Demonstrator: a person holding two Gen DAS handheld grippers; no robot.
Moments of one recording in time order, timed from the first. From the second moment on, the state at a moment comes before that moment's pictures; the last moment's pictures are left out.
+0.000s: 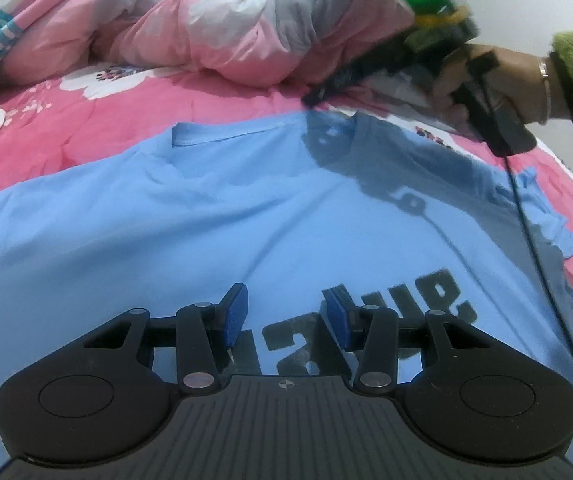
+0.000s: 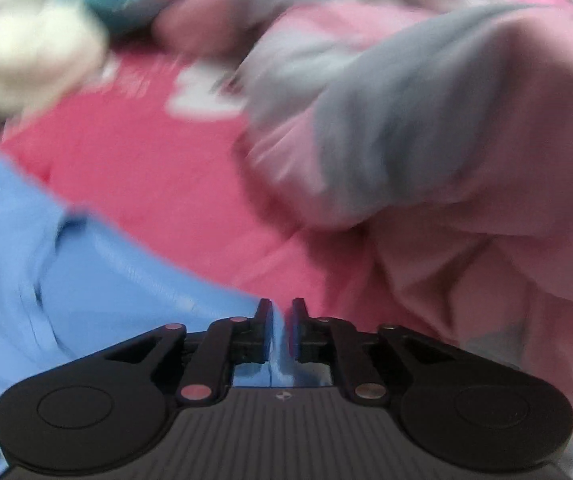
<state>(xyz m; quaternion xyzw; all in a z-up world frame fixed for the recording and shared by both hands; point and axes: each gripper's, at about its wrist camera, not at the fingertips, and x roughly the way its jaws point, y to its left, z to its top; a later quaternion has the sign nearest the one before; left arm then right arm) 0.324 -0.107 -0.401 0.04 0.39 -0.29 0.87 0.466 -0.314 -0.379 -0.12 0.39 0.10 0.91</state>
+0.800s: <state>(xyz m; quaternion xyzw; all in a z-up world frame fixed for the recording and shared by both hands) 0.363 -0.030 -0.401 -0.01 0.37 -0.12 0.92 0.507 -0.221 -0.406 -0.01 0.42 0.27 0.87</state>
